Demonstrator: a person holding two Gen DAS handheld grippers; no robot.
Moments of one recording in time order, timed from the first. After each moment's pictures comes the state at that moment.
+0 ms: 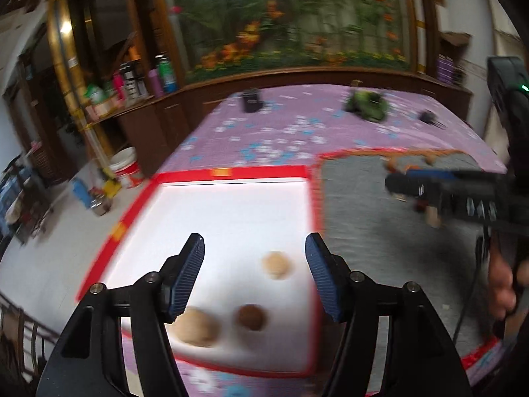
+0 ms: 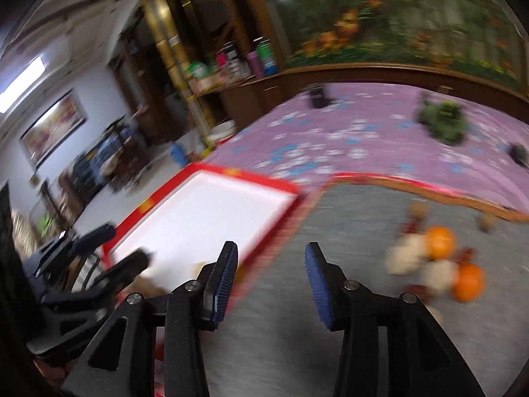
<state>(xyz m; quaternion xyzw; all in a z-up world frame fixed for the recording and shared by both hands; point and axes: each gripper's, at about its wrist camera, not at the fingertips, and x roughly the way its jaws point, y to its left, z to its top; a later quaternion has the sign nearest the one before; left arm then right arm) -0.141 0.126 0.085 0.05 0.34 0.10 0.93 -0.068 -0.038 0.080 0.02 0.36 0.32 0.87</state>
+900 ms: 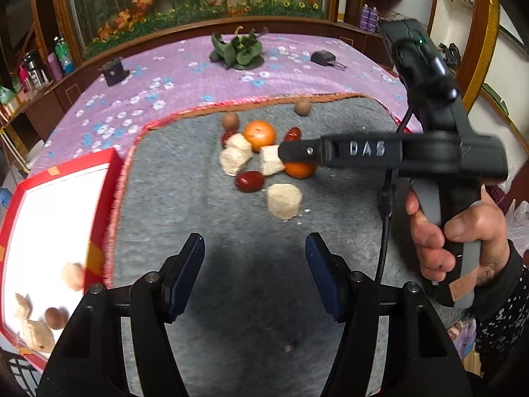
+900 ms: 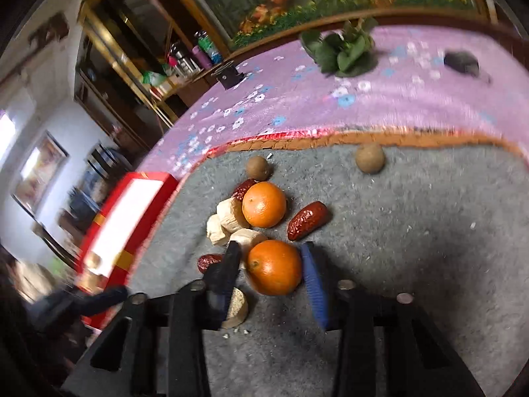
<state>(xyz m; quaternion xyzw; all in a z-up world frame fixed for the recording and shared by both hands) -0.082 -0.014 0.054 0.04 0.45 -0.07 0.89 0.010 -0.155 0.022 0.12 0.46 0.31 0.82</state>
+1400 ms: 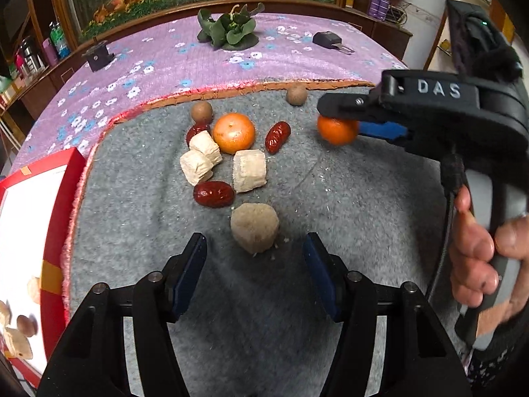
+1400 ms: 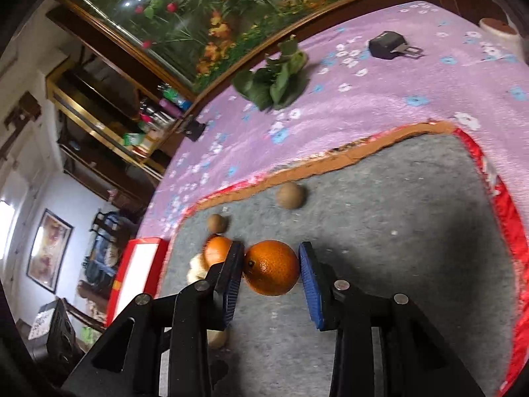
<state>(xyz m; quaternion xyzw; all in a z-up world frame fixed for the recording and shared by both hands) -0.040 -0.043 0.031 0.03 0.49 -0.06 0.87 0.023 -0.211 0.033 0.22 0.44 0.23 0.84</state>
